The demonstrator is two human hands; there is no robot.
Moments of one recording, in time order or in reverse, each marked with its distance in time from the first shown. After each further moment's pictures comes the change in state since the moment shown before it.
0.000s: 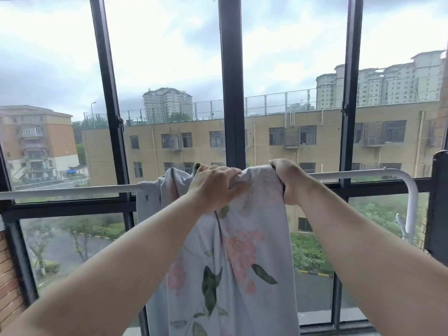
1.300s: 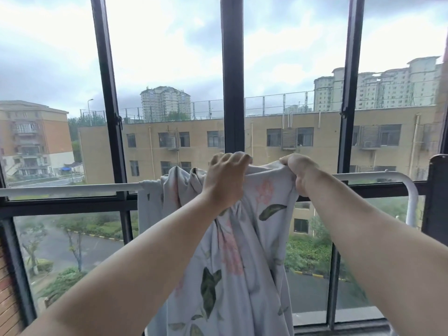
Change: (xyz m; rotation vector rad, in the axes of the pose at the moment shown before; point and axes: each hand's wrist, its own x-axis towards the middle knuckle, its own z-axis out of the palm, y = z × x) left_hand 0.009 0.030 -0.004 -0.006 0.214 -0.001; right_hand 0.017 -0.017 -0.017 -0.070 0.252 -0.052
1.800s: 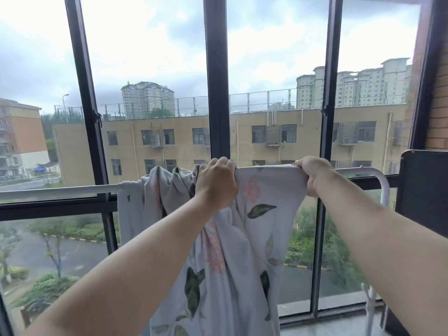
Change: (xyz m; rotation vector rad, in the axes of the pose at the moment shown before) left_hand 0.004 0.005 0.028 -0.025 -0.027 -0.106; right_hand 0.009 0.010 -0.057 0.109 0.208 0.054
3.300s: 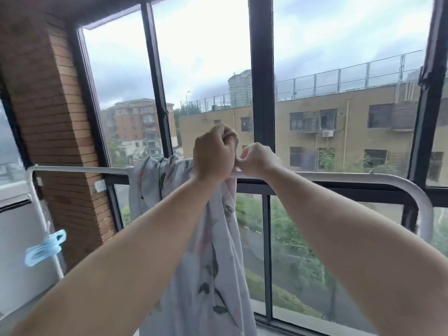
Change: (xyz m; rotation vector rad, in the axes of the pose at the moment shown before) left_hand 0.063 0.176 0.004 -0.015 0.420 -0.386; right_hand 0.075 -0.009 0.005 -0.787 -0.633 -0.908
